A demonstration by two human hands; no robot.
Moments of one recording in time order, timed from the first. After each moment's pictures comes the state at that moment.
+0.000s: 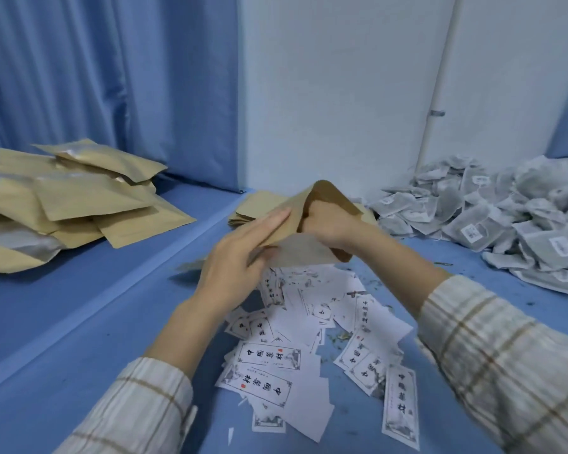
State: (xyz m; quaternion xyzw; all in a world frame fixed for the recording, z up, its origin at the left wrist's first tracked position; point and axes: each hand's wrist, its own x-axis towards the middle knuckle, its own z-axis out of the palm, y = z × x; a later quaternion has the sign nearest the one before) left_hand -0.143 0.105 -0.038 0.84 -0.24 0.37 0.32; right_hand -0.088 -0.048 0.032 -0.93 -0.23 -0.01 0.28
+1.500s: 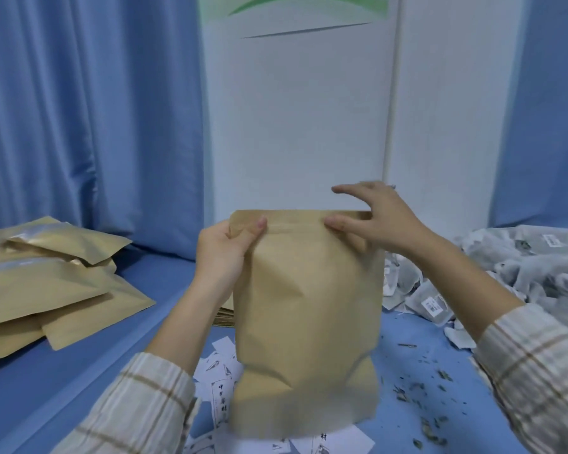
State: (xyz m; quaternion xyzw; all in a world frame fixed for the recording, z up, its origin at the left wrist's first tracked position) left_hand -0.075 0.033 0.113 0.66 -0.07 0.28 0.70; right_hand -0.040 -0.191 0.155 -0.89 -0.23 -0.28 0.28
